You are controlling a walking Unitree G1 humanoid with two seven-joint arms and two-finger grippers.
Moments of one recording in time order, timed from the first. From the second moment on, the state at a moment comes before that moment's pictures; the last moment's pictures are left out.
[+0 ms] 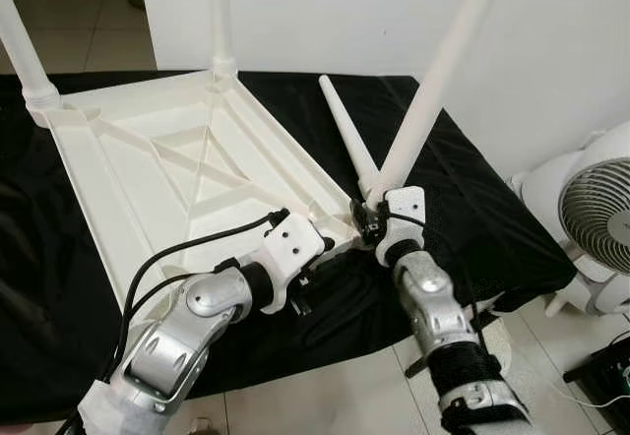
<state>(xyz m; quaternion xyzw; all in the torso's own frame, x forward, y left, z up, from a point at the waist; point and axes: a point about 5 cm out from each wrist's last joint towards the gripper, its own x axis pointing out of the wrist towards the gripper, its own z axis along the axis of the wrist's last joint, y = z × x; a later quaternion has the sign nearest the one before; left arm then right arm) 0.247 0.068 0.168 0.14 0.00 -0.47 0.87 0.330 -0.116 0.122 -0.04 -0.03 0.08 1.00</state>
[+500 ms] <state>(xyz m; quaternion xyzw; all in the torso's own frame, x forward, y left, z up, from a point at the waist) 0.246 0.066 0.168 0.14 0.00 -0.47 0.87 0.311 -0.103 0.123 0.03 -0.02 0.15 0.99</state>
